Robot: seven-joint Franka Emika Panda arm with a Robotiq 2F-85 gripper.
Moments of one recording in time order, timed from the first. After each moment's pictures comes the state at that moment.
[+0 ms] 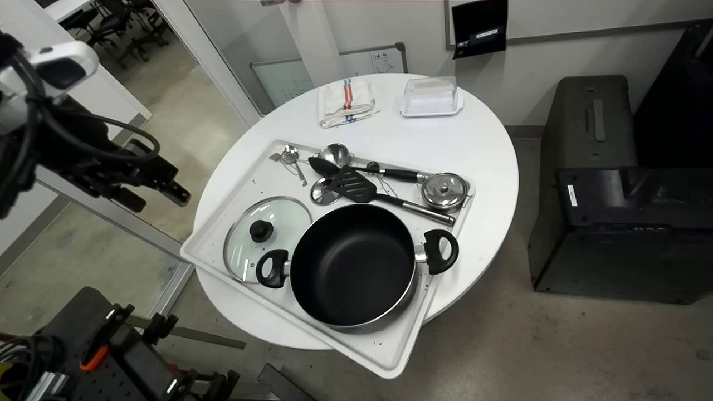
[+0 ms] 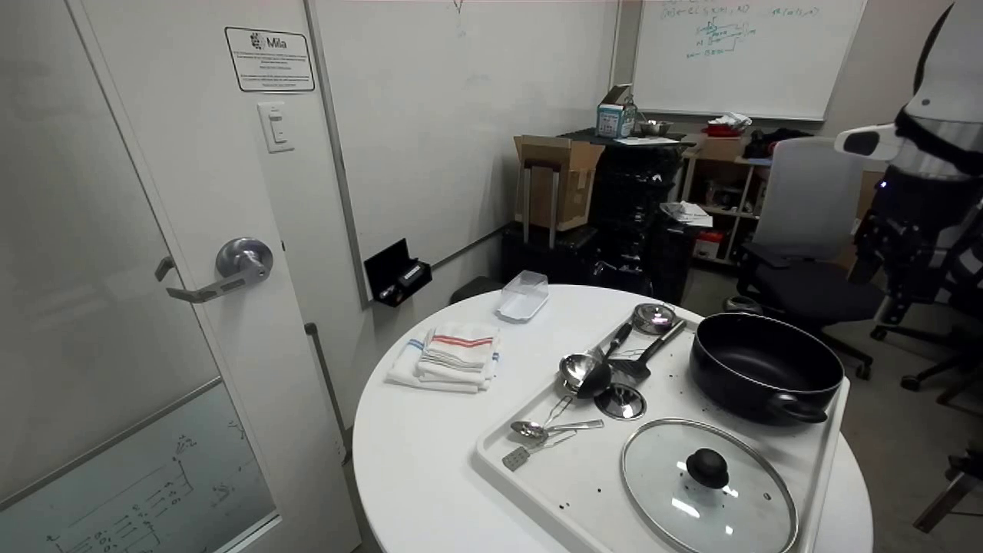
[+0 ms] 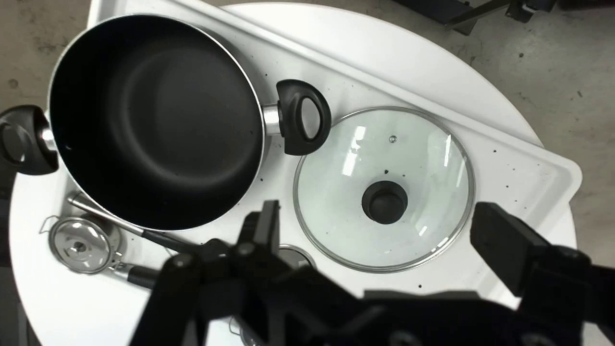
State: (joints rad) arm 0.06 -0.23 -0.06 -2.75 -0.18 2.55 -0.27
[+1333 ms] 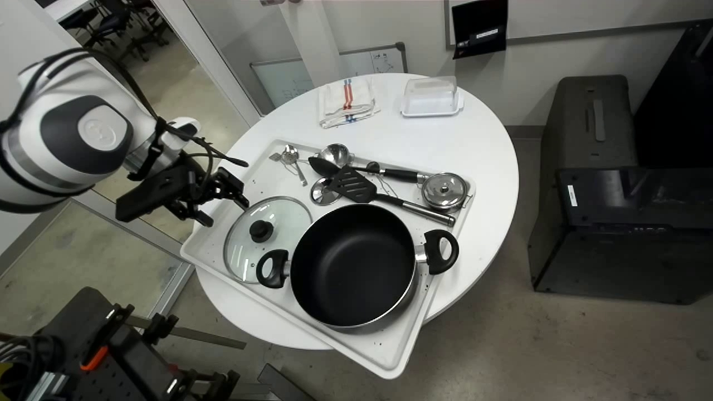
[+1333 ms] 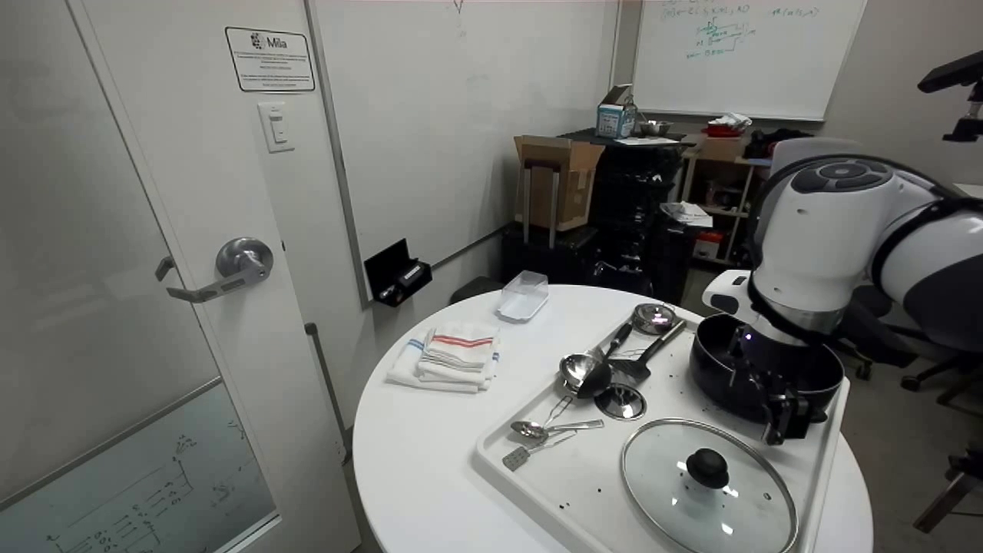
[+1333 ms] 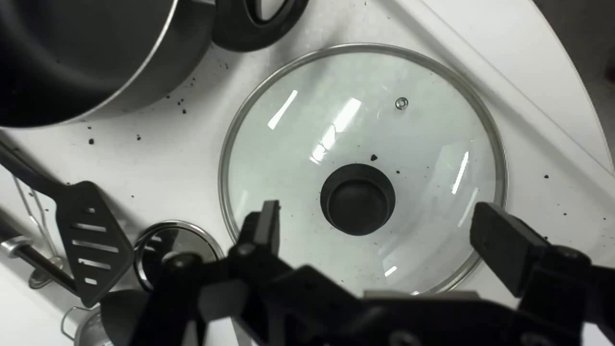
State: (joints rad) arm 0.13 0.45 0.01 -2.44 -0.57 2.84 -0.05
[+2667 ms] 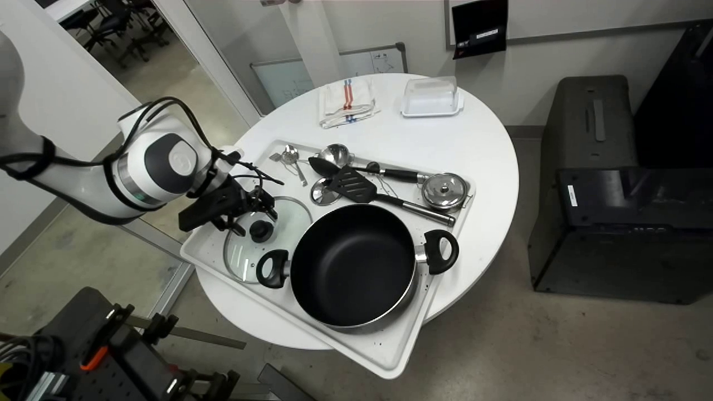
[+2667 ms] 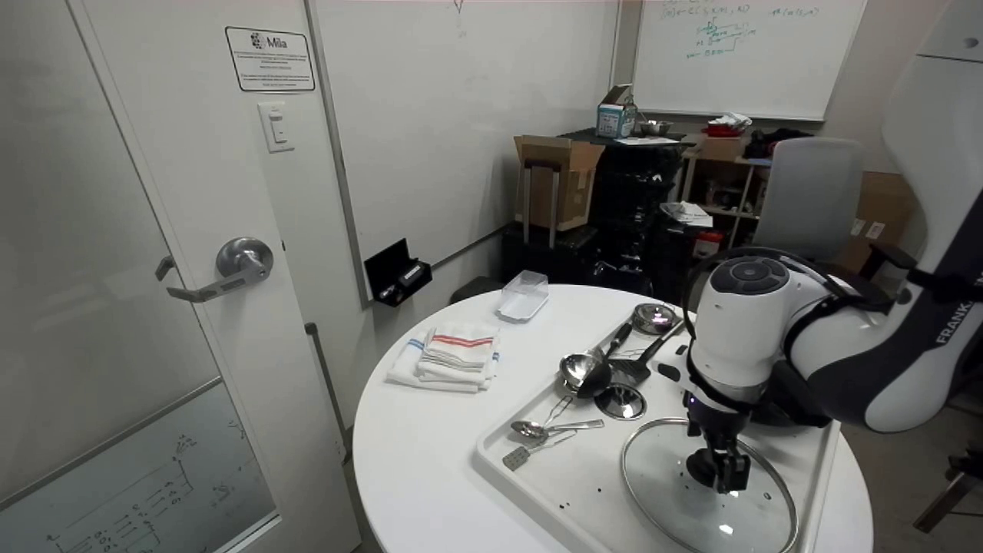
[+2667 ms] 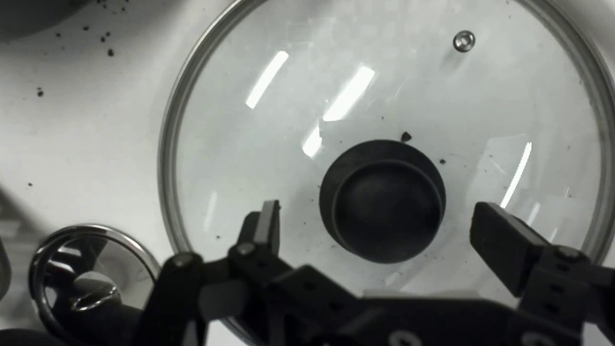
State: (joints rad) arm 0.23 0.81 -0.05 -2.16 -0.55 2.89 -0.06
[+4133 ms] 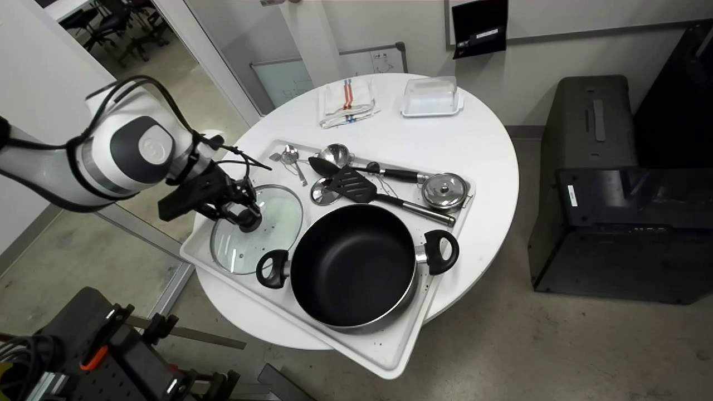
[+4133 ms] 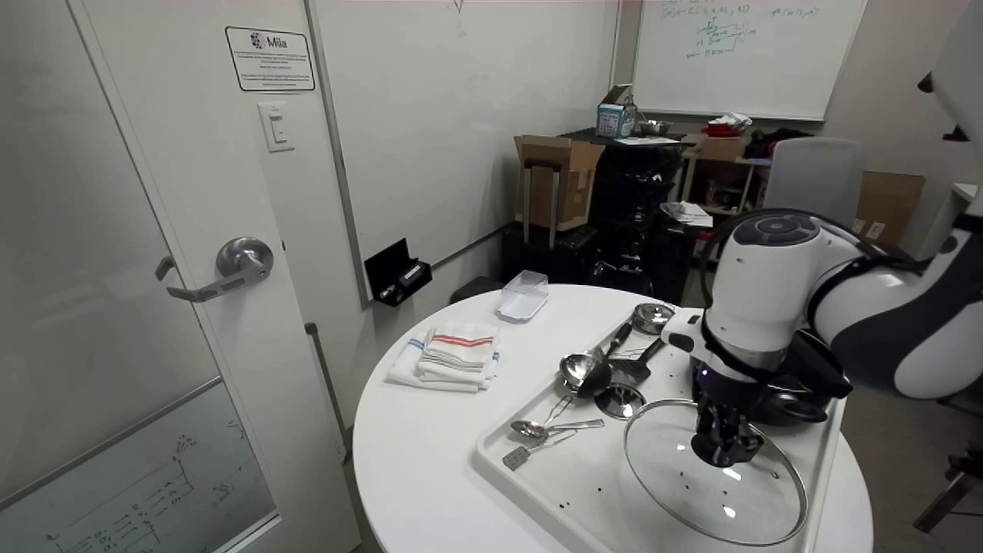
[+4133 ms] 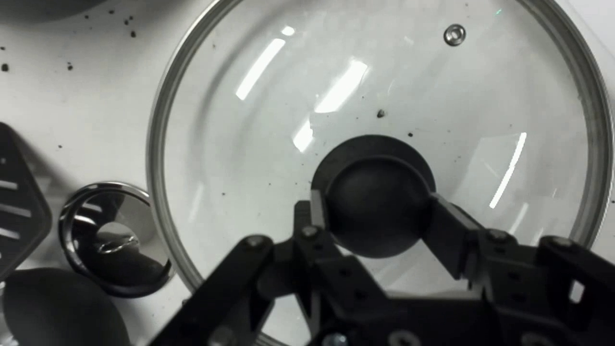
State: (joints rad) arm 0.19 0.66 0.00 -2.27 -0.49 2.89 -0.16
